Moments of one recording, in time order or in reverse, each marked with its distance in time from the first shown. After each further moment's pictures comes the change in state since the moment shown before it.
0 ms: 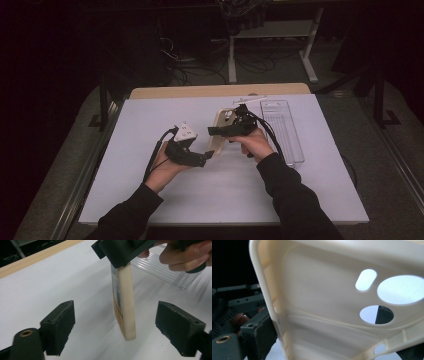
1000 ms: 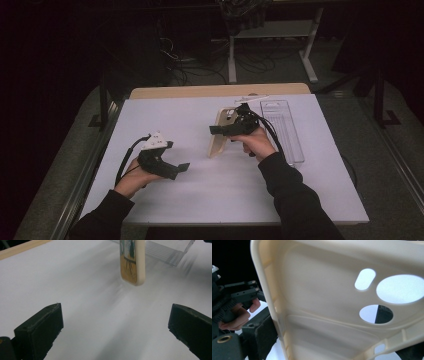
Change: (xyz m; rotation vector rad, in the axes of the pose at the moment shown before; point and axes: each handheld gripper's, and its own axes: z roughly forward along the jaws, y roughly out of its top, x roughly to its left) left arm 0.034 -0.052 -0.045 -0.018 -0.084 -0.009; right arm 0.000 0.003 -0.006 -0.006 -0.022 -0.016
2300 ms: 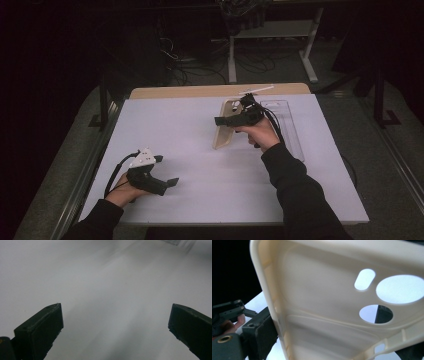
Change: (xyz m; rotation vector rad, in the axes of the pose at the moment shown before) left arm -0.002 -0.045 -0.016 0.023 0.009 -0.011; right arm -0.007 0.025 -0.015 0.016 -0.090 0.008
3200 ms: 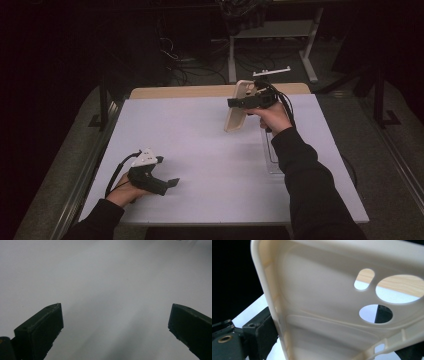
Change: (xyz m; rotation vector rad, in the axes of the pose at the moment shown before) left arm 0.000 0.000 0.003 0.033 0.002 -0.008; right arm -0.023 0.035 -0.036 -0.044 -0.099 0.023
